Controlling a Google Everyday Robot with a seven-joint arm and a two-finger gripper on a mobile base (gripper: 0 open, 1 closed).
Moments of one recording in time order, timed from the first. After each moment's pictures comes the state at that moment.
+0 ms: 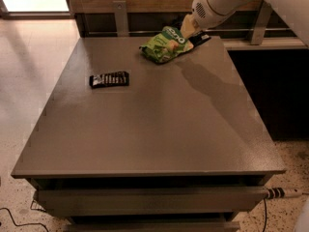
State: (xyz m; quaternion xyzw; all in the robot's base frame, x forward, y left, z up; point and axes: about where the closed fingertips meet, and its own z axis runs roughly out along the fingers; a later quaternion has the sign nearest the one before) arm 0.713 -0.112 0.950 -0.28 0.89 0.07 0.34
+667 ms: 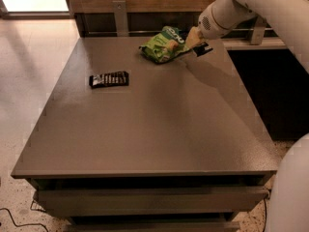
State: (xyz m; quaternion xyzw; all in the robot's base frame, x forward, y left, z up) arm 0.746 -0.142 0.899 -0.25 0.90 0.10 0.33
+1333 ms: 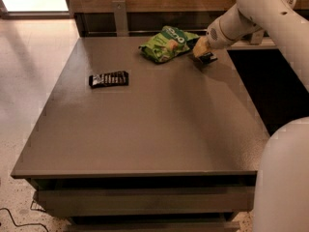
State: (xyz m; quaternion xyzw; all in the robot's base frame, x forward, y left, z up) arm 0.768 -0.175 0.854 -0.23 0.91 0.12 0.31
